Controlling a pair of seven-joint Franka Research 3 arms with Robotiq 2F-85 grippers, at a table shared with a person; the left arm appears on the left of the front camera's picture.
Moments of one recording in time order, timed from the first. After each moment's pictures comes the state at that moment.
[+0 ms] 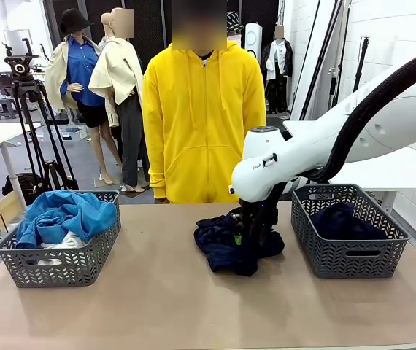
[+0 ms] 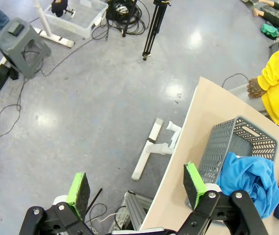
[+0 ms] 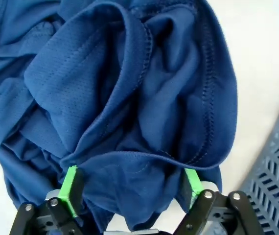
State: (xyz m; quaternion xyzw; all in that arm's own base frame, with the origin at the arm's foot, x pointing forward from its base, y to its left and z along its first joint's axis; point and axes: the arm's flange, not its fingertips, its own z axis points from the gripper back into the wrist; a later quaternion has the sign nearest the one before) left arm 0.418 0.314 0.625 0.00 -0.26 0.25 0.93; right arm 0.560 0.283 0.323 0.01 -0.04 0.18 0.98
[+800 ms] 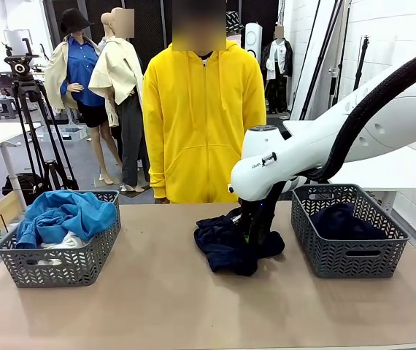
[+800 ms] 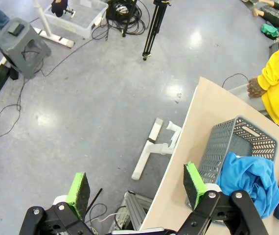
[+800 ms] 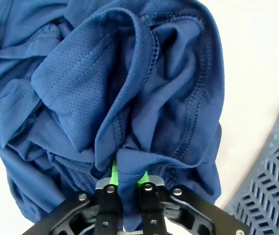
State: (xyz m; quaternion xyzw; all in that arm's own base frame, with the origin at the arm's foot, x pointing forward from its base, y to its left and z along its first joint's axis) left arm 0.418 0.314 0.625 0.00 -0.26 0.25 0.93; right arm 0.561 0.285 0.326 0.01 -0.04 0.18 0.98
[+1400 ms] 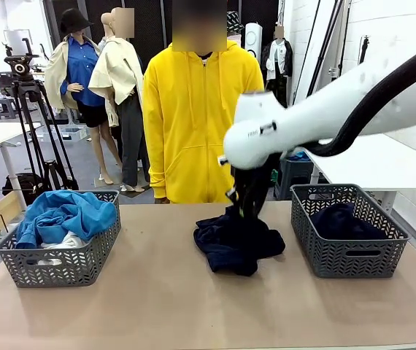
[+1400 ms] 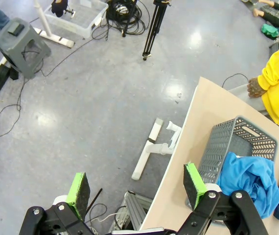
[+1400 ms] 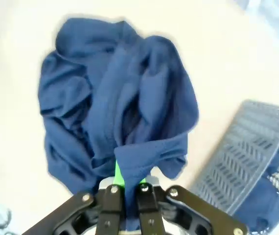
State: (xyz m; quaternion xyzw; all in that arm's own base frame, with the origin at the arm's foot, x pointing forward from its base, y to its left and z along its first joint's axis) left arm 0.418 0.314 0.625 0.00 -0.26 0.25 0.93; right arm 0.559 0.309 0.453 -0.01 -0.09 0.26 0.96
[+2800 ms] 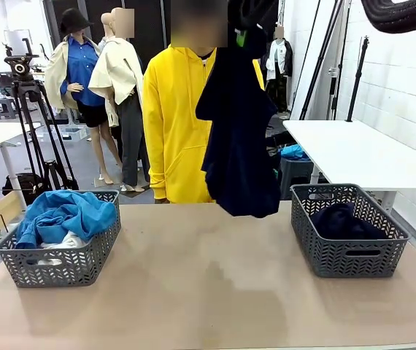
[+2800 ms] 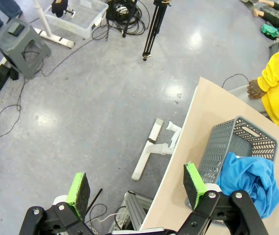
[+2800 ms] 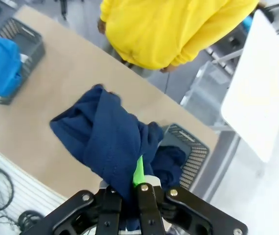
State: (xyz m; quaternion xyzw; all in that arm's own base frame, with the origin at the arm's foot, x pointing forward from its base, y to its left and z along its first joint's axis) left arm 0.418 0.314 0.626 0.00 -0.26 0.25 0.93; right arm 0.446 0.315 0.842 -0.05 -0.26 0.32 0.91
